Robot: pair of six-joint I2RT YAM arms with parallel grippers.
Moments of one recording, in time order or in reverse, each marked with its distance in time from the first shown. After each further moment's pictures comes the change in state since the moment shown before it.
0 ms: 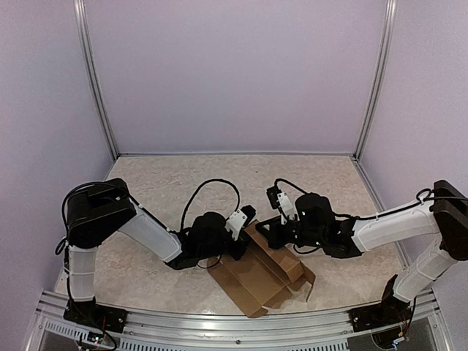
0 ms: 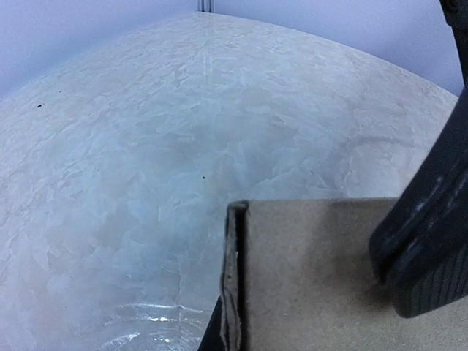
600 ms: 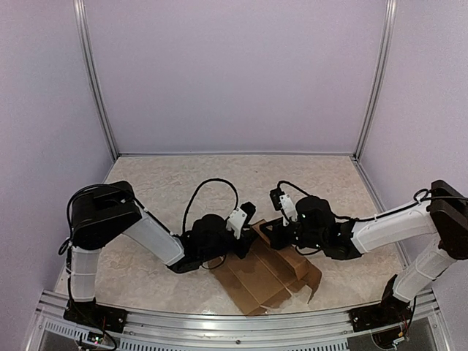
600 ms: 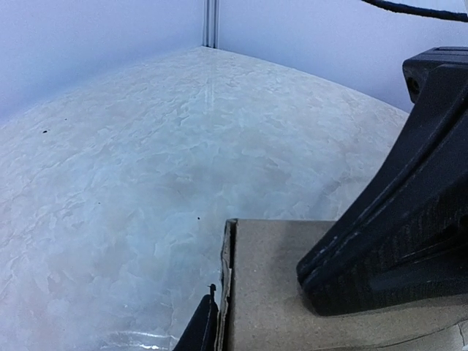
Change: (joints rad) left arm -0.021 0.028 0.000 0.142 -0.039 -0.034; right arm -0.007 0.014 -0.023 0.013 0.055 -0.008
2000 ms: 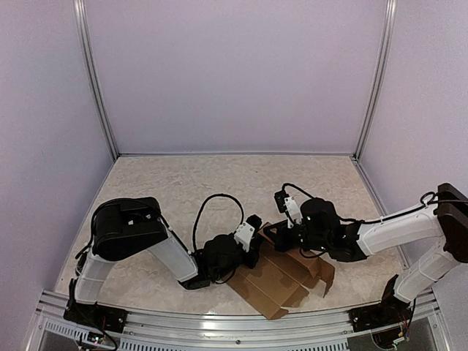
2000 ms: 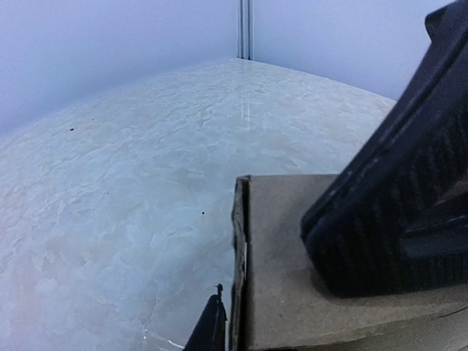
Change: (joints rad) left arm -0.109 0.172 0.056 0.184 -0.285 0.029; right arm -0.004 -0.054 -0.042 -0.022 -0.007 0.033
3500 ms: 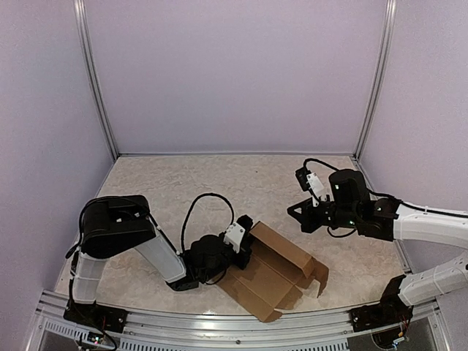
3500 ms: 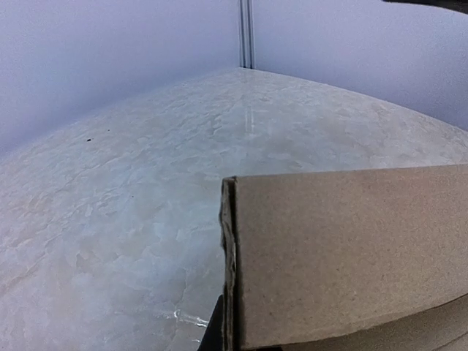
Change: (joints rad) left arm 0.004 -0.077 -0.120 0.068 -0.005 0.057; right arm -0.123 -0.314 0.128 -0.478 -0.040 -0.198
